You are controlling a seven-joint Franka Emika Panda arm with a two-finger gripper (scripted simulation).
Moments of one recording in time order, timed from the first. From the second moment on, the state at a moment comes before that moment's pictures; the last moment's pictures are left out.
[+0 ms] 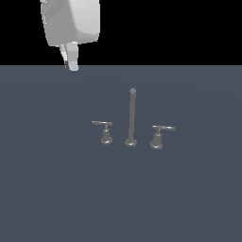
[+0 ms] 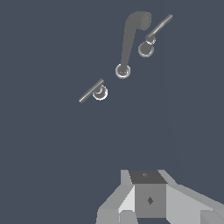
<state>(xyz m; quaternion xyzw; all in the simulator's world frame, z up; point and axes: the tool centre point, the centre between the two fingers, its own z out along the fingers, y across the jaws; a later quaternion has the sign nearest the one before) -0.119 0.105 0.290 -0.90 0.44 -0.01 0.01</state>
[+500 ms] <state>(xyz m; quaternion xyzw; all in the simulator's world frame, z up) -0.081 0.113 0.245 -0.85 0.52 -0.01 0.01</state>
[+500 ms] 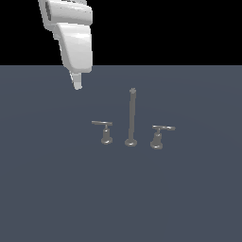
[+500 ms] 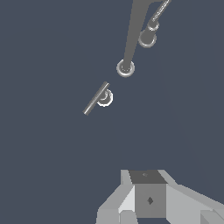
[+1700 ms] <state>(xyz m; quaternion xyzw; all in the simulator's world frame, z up) 0.015 0.097 0.129 -0.71 0.71 0.00 0.00</state>
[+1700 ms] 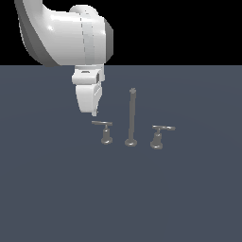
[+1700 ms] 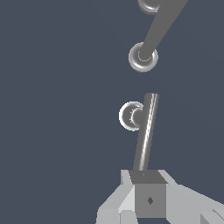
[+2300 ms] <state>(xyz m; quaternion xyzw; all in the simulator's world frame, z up) 0.044 0.081 0.091 -0.65 0.76 0.00 0.00</state>
